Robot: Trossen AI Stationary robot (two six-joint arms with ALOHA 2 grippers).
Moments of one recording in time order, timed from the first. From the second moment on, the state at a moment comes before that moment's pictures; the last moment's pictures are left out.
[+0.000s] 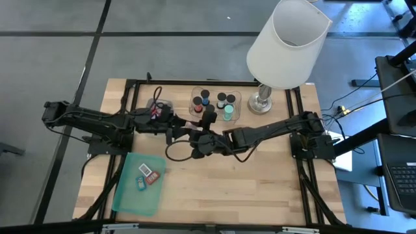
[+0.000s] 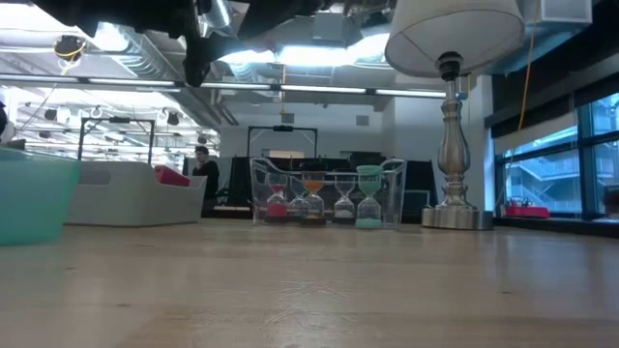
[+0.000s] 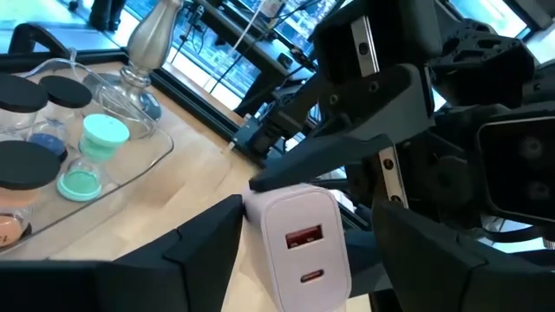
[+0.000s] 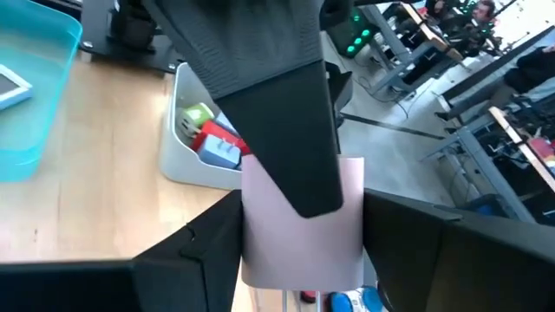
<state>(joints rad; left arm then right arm) -0.01 0.99 0.52 0.40 -0.10 -0.68 0.25 1.96 1.71 -0.36 0.76 -0.18</state>
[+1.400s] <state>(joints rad) 0.01 0.99 0.52 0.39 -0.14 -0.72 0.28 1.87 1.71 -0.57 0.70 -0.05</state>
